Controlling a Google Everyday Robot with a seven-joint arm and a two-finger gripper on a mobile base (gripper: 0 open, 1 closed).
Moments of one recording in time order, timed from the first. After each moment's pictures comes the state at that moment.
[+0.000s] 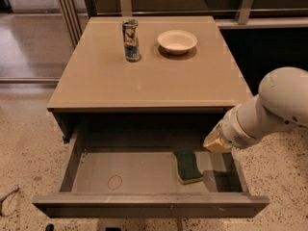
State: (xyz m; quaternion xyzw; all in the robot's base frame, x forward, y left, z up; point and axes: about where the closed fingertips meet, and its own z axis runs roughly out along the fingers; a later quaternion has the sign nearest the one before) arm 0.464 -0.164 0.742 -0.54 0.81 0.09 0.21
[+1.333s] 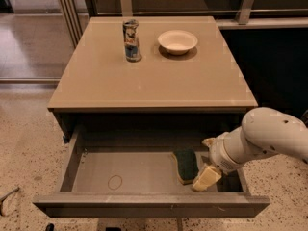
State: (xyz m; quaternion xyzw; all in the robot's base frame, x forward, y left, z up) arm 0.452 -0.147 0.646 -0.55 0.80 0.13 0.20
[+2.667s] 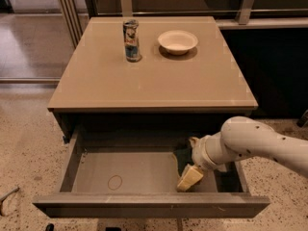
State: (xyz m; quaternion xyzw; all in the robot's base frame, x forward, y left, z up) arm 0.481 -0.108 0.604 -0.56 0.78 0.14 0.24
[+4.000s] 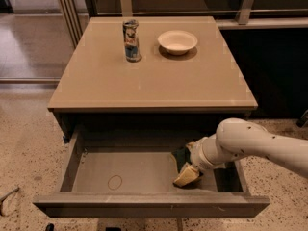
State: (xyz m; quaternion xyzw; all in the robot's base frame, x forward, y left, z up) arm 0.483 -0.107 0.575 -0.55 0.79 0.15 0.21
